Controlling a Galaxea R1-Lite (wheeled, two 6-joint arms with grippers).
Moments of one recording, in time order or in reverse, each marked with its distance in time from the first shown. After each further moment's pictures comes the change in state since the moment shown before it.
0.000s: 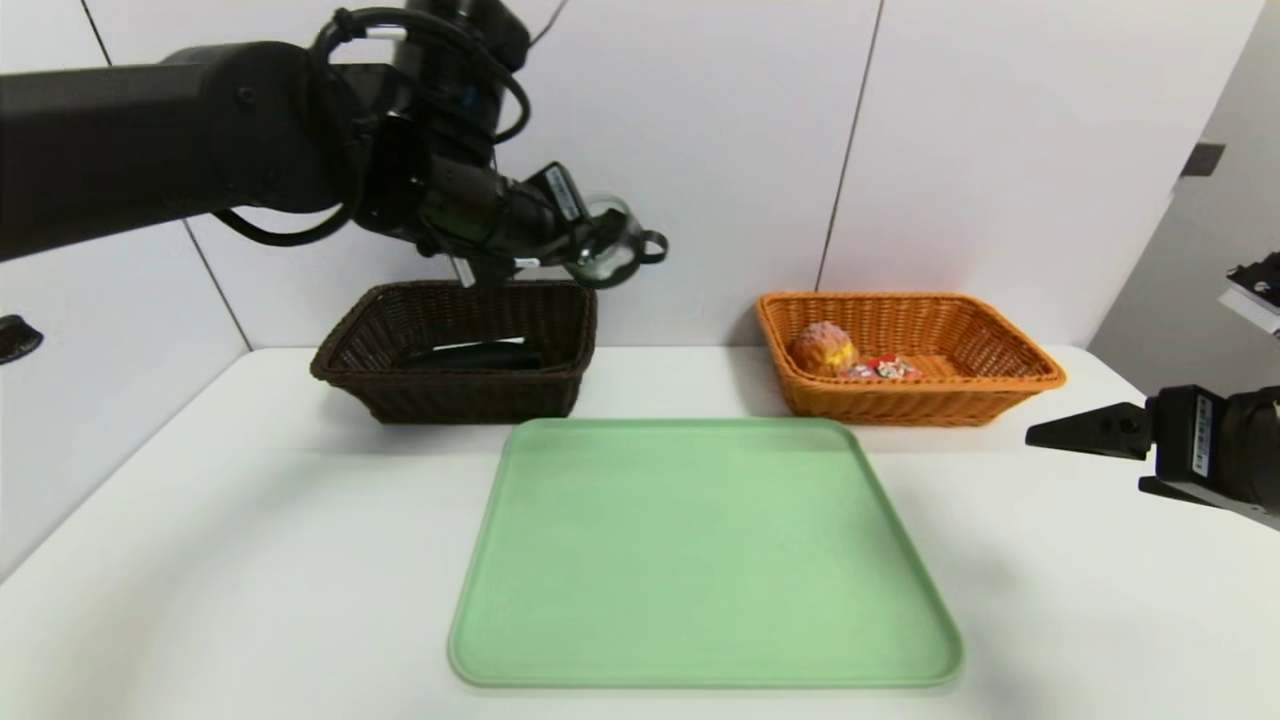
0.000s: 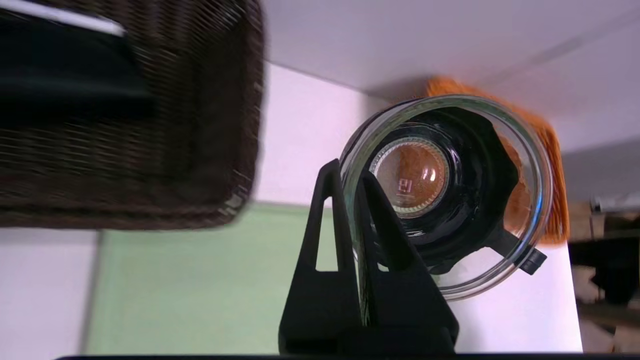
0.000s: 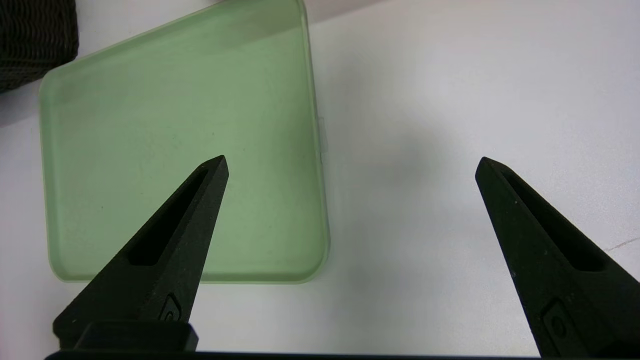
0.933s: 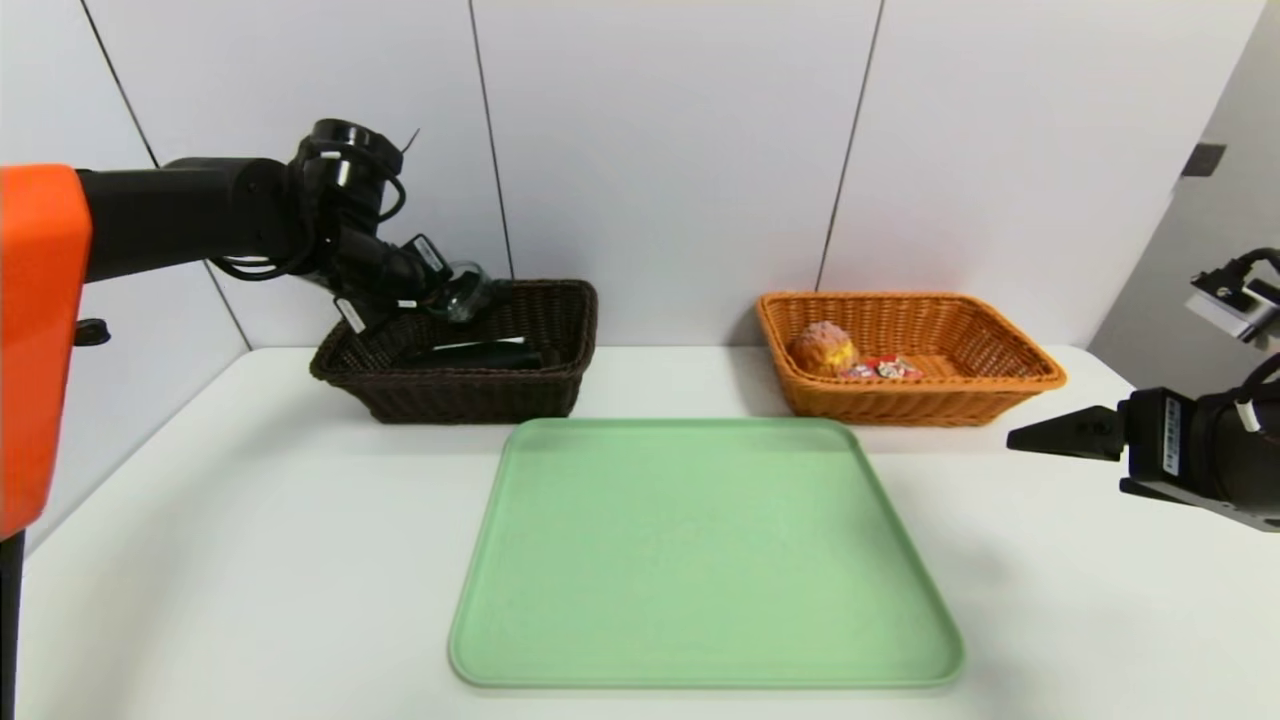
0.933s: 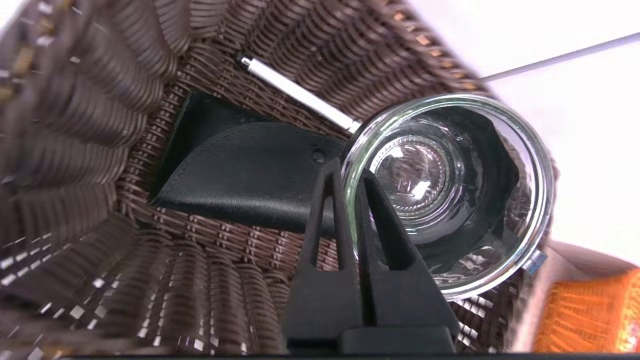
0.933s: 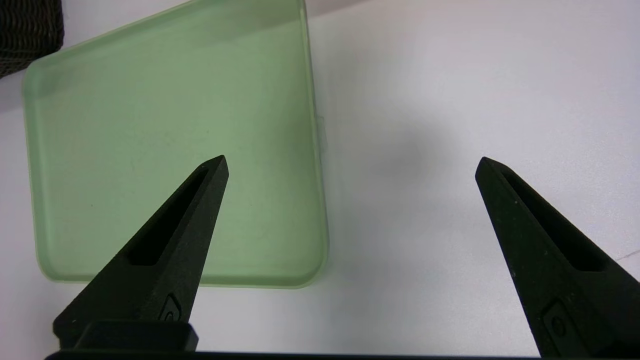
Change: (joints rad) left arm 0.364 0.179 0.001 0.008 -0.108 -0.033; right arm 0.011 0.044 -0.010 -0.004 -0.006 -0.007
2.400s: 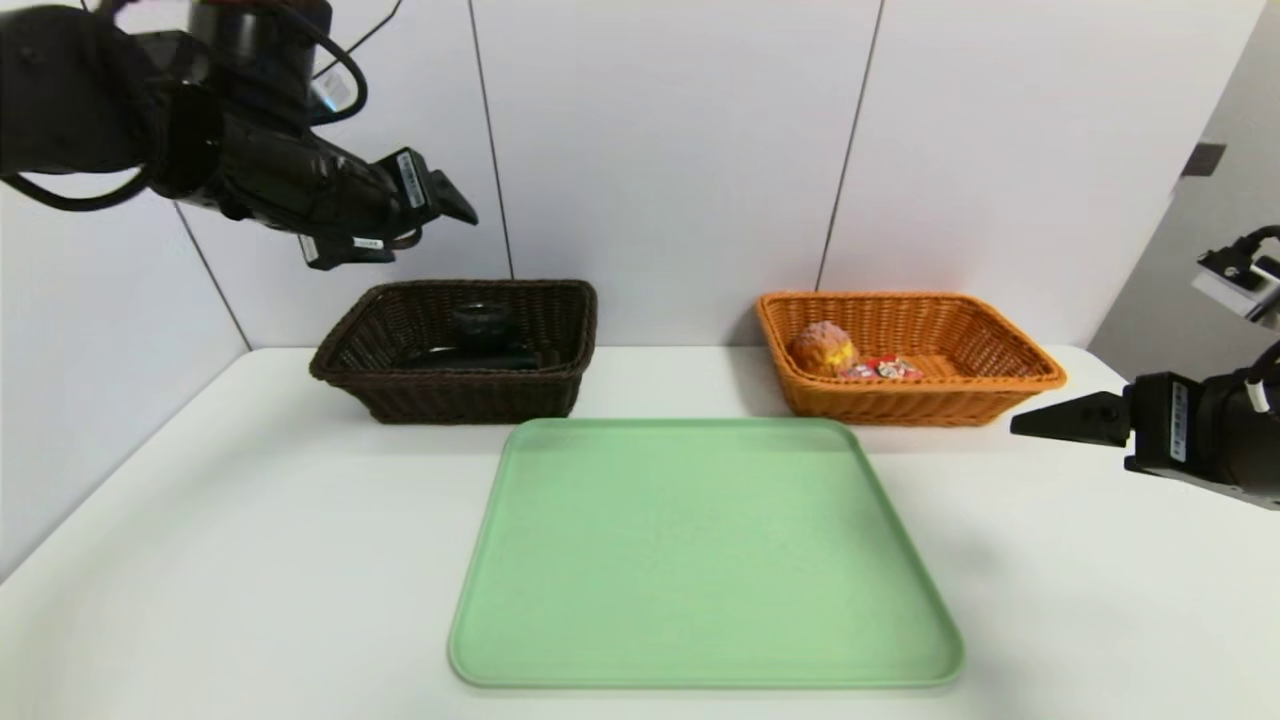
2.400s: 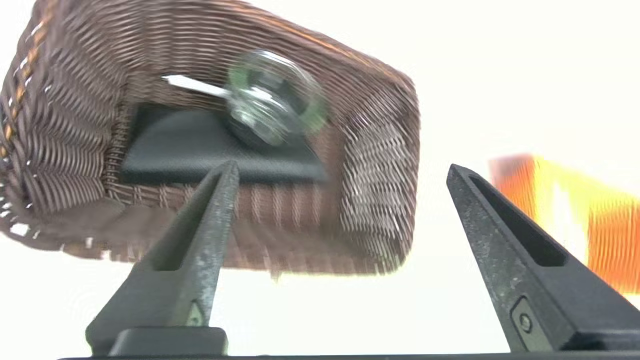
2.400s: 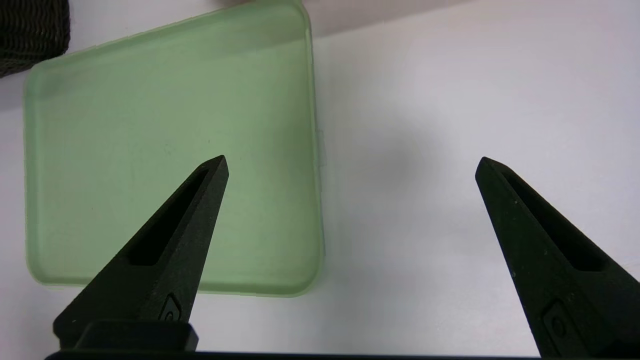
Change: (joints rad) left arm -0.118 -0.312 0.113 0.026 -0.033 0.293; right arm 0.010 -0.011 -0.030 0.000 -0.014 -0.057
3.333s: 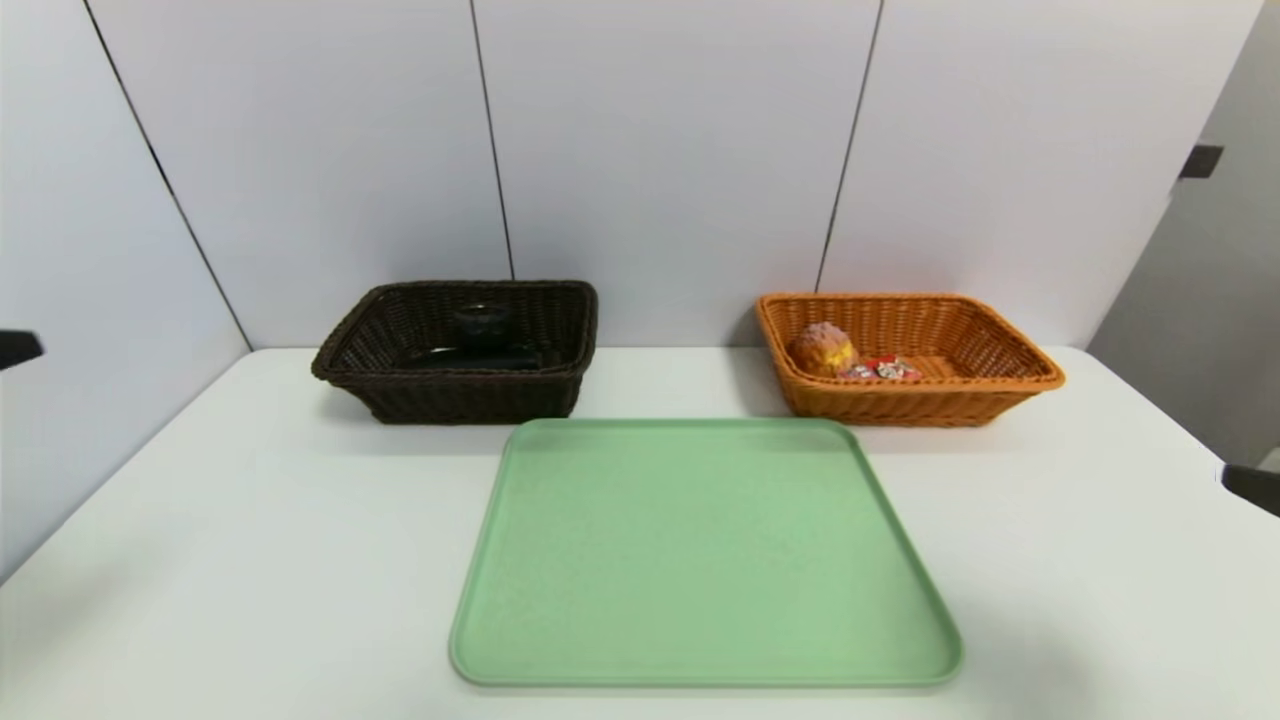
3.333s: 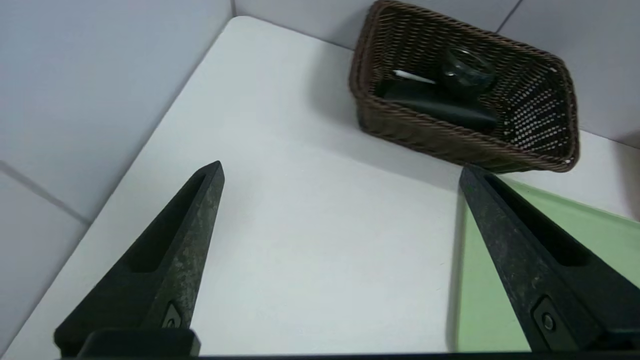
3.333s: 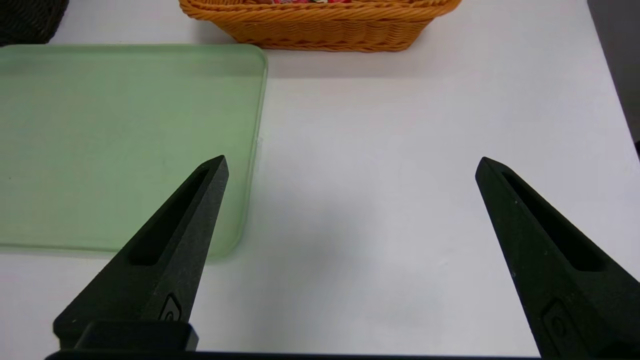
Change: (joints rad) left arm 0.193 -0.924 0.839 -0.091 0.261 0.176; right arm -0.072 -0.464 0.204 -0.044 -0.094 -0.292
